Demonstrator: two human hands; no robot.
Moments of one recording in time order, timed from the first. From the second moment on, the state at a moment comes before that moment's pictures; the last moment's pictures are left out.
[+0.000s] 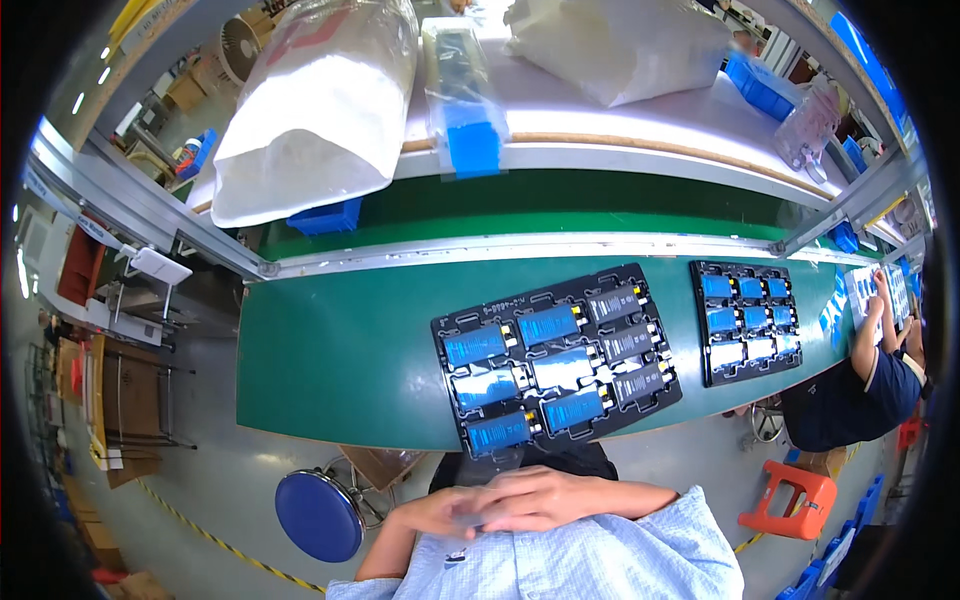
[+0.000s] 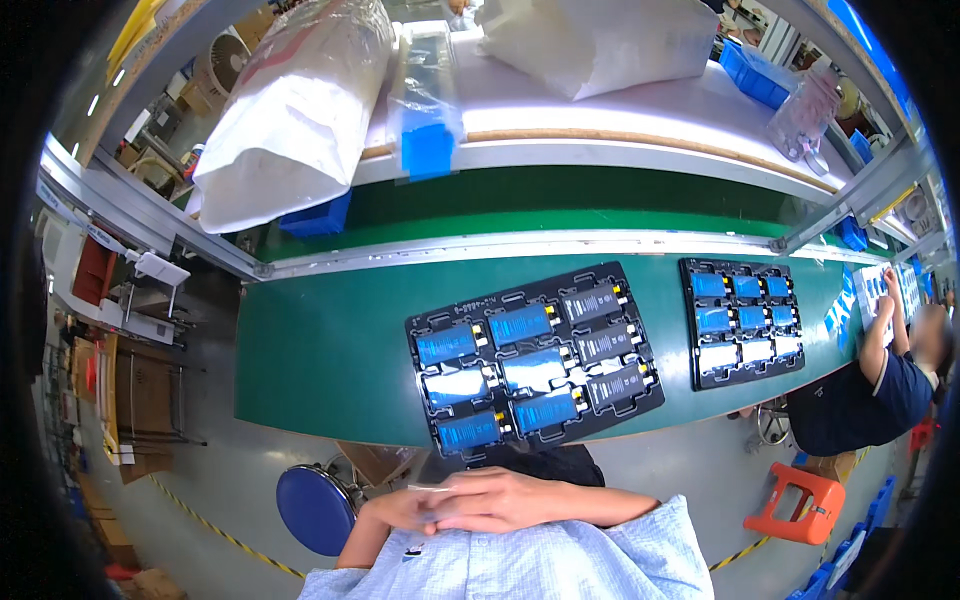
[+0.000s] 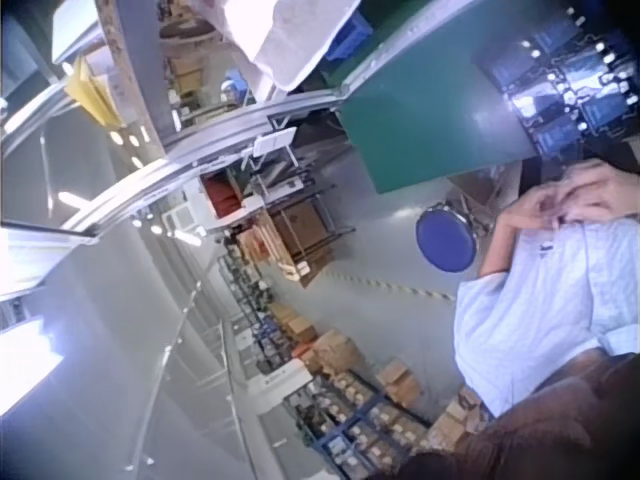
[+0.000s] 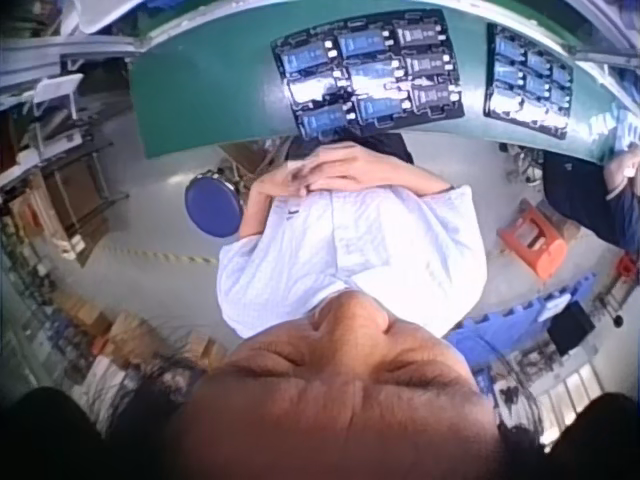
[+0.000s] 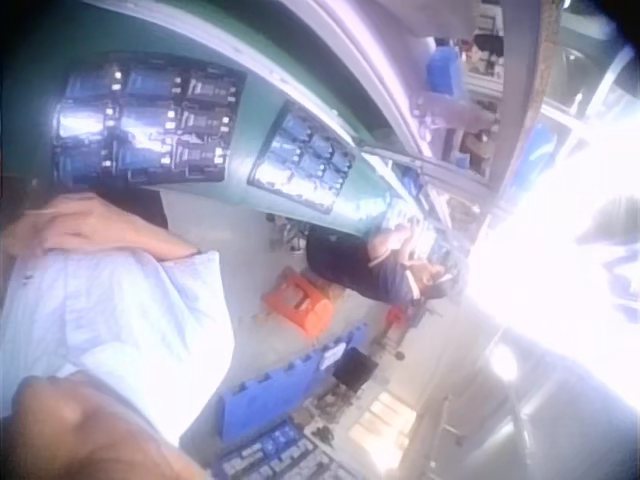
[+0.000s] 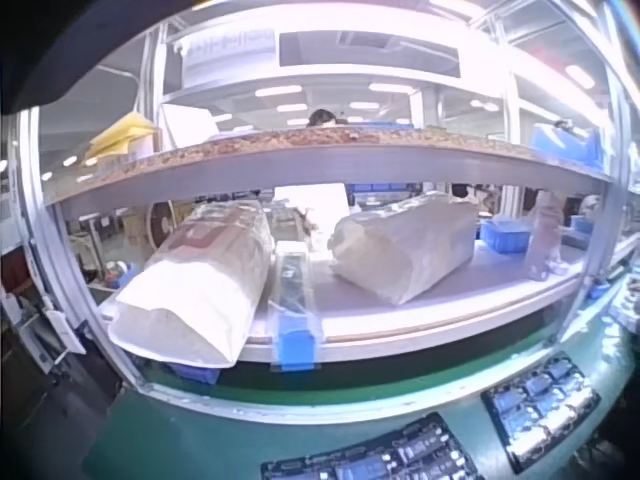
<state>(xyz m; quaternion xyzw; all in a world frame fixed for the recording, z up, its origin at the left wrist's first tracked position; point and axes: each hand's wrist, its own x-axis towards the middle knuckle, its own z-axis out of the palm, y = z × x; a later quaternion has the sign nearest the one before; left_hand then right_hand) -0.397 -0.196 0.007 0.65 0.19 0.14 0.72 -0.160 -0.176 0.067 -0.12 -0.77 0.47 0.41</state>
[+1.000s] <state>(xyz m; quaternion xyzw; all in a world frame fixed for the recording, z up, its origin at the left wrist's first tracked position) -0.496 -0.205 -0.195 0.12 0.83 0.53 0.15 0.051 -0.146 -0.018 -0.85 -0.45 0.11 0.25</state>
